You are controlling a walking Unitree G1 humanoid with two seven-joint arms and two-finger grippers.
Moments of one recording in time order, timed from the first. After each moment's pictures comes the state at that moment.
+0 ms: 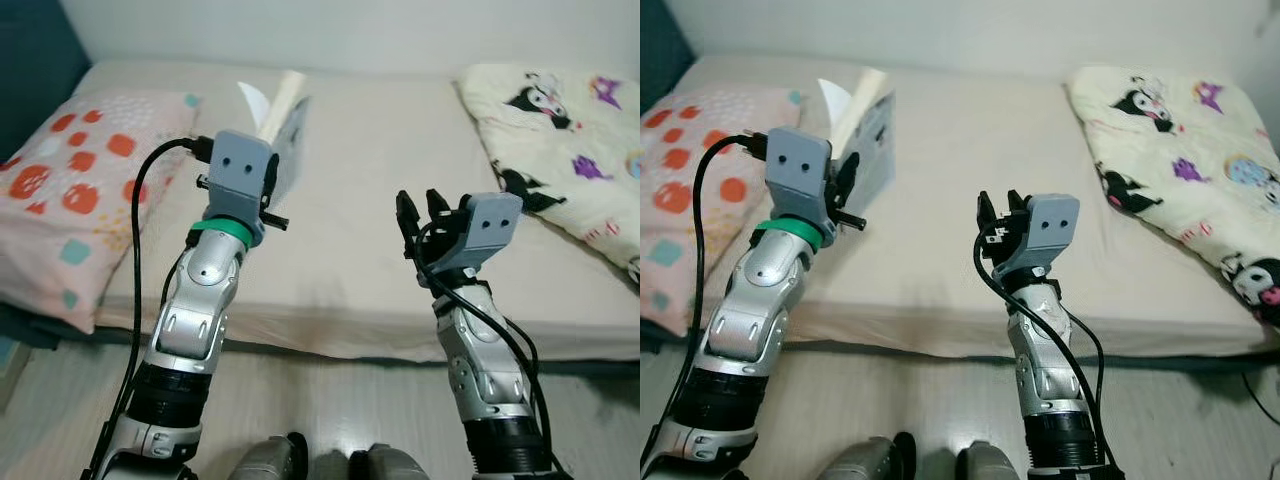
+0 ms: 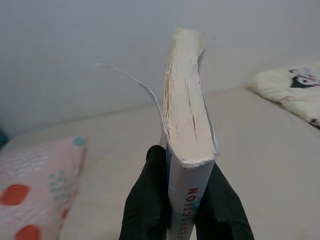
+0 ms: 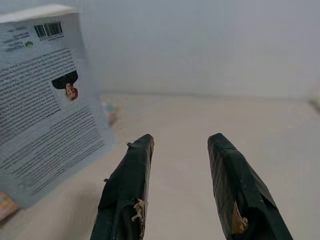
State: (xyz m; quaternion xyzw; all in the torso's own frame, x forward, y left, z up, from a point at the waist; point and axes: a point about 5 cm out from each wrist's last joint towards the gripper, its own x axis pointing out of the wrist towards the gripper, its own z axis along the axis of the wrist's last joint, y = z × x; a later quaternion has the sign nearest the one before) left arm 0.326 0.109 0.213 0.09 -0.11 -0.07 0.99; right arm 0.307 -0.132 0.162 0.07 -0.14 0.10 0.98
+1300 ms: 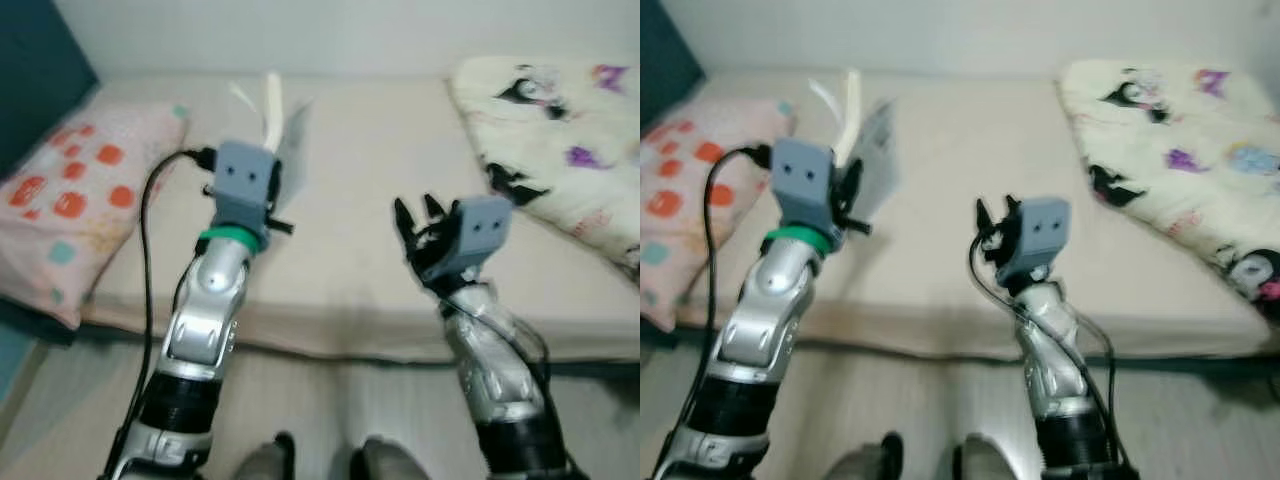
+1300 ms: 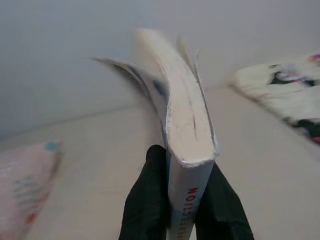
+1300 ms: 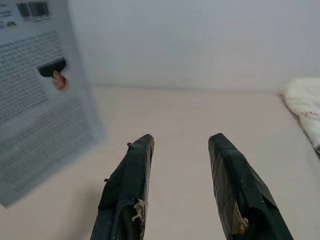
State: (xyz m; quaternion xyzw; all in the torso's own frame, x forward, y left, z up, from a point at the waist) left arm 0.325 0.096 0.210 0.08 -0.11 -0.10 0.99; right arm 0.307 -0.140 0.158 0.04 -0.13 0.09 0.99
